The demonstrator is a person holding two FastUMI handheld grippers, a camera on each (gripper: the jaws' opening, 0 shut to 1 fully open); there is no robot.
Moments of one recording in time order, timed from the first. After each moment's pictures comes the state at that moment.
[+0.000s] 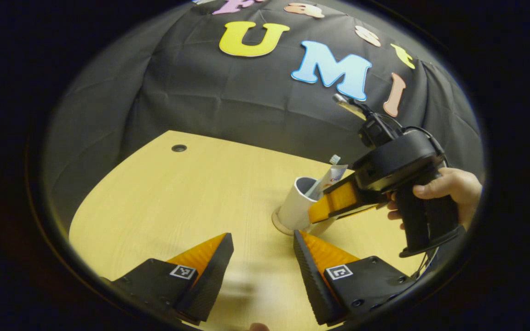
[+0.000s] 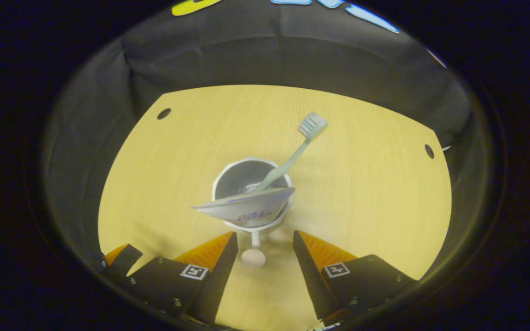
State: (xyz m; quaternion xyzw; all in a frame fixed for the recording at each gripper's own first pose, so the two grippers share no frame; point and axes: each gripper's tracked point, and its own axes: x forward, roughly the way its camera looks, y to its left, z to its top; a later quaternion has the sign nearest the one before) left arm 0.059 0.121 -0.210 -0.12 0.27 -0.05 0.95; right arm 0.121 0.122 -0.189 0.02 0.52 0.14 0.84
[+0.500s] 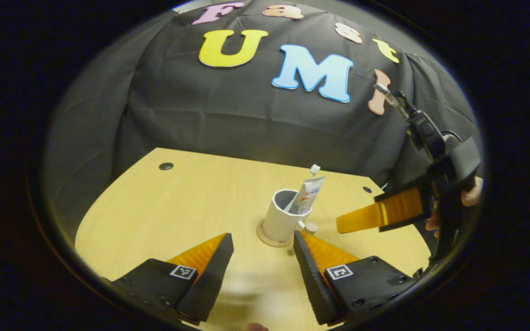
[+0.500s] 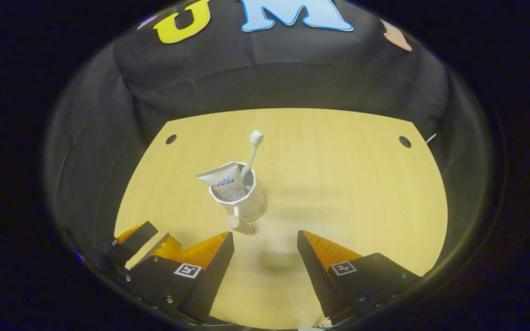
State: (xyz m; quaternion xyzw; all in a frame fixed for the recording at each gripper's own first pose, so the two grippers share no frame) left arm 0.075 0.085 -0.181 -0.08 0.24 -0.08 0.96; right arm 0.076 0.052 -0.138 0.08 0.45 0.12 0.88
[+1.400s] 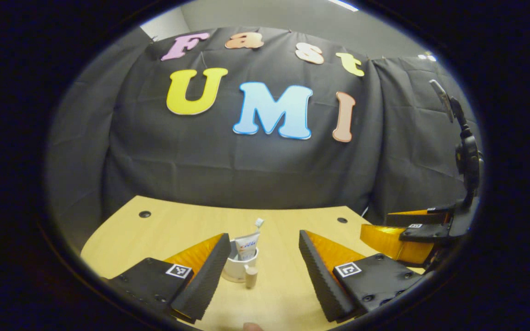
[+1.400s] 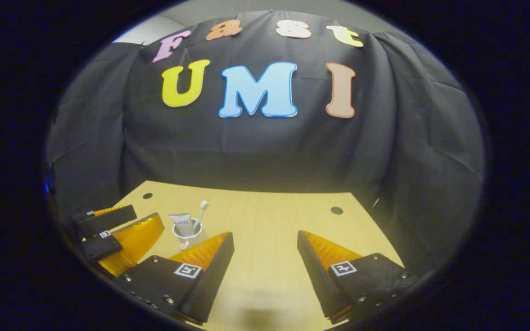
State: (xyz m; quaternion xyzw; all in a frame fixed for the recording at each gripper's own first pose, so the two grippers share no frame) left arm 0.074 -0.017 -0.056 -0.05 0.08 -0.13 0.99; right arm 0.043 -0.075 -0.037 0.02 0.15 0.02 0.99
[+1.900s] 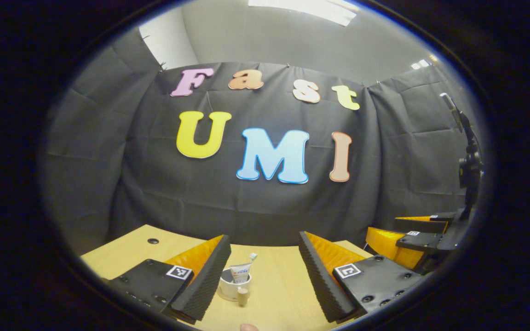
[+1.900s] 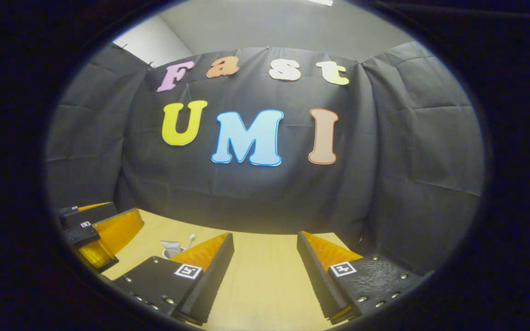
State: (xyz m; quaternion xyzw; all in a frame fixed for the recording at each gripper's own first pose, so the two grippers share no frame) left arm 0.026 -0.031 0.010 -0.05 -0.03 -0.09 0.99; right arm 0.021 -0.112 0.015 0.00 0.01 -0.01 1.00
